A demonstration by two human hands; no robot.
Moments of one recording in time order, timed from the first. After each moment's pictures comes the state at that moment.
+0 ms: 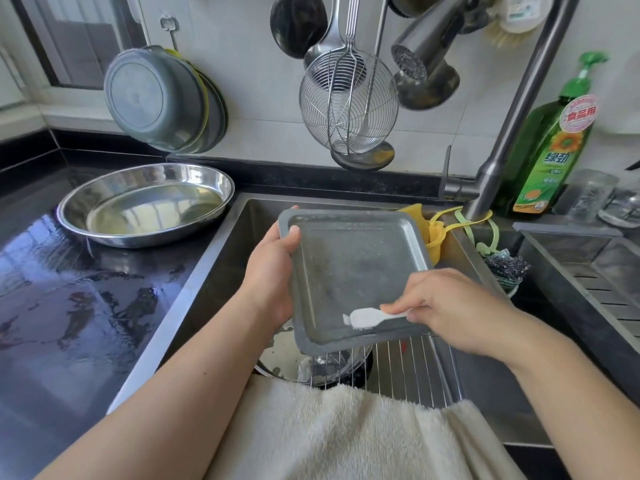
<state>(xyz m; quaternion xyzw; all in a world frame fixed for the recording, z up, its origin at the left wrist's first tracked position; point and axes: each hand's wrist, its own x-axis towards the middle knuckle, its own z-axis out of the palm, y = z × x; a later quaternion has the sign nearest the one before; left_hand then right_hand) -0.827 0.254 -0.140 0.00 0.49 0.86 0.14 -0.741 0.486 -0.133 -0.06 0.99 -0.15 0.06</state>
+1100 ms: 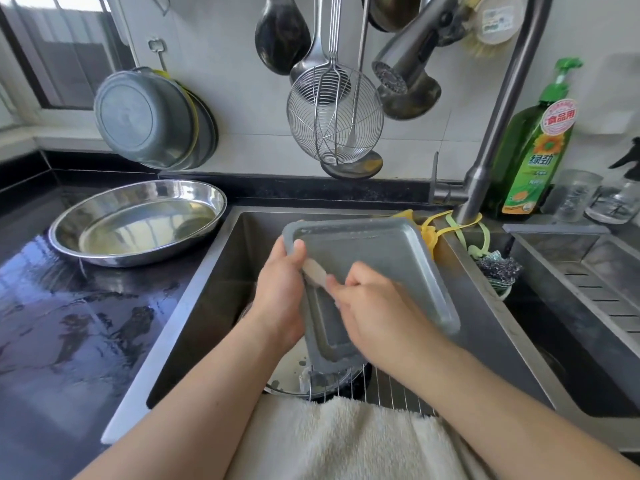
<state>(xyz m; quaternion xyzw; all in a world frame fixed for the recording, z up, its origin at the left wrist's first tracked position) -0.815 0.270 -0.141 0.01 0.52 0.85 0.14 -0.747 0.400 -0.139 0.03 0.94 -0.32 -0.07</state>
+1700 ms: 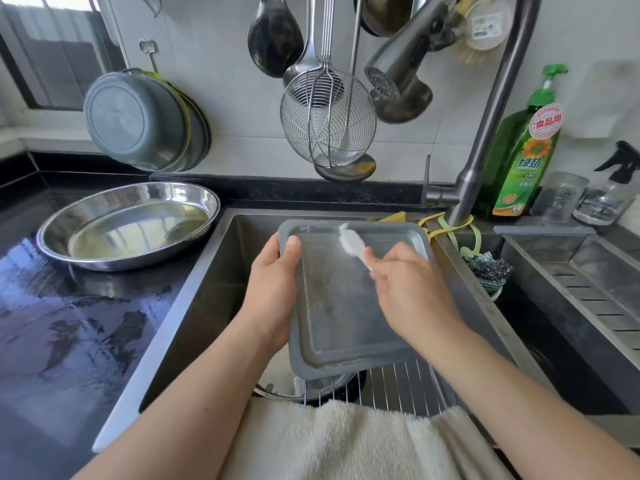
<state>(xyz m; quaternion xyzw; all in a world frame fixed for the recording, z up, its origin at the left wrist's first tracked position) -0.814 0.266 -0.136 0.06 0.57 0.81 0.09 -0.757 0.436 -0.134 0.12 0.96 -0.22 -0.13</state>
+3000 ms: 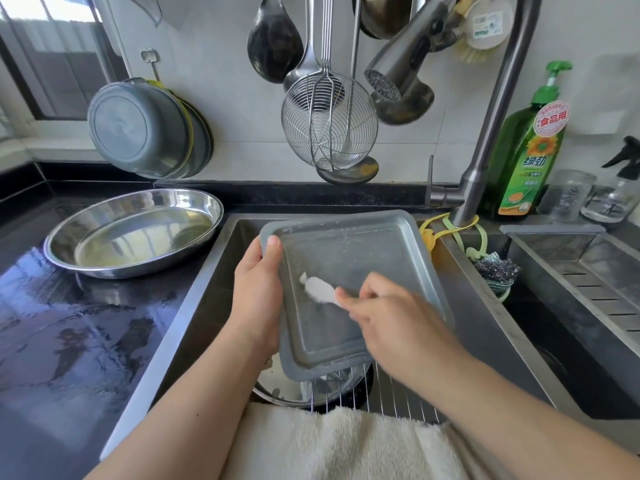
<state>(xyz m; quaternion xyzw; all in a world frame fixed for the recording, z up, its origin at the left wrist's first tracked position) -0.821 0.252 -0.136 0.03 0.57 0.82 0.03 -0.721 0.407 -0.130 0.00 0.98 -0.19 -0.08</state>
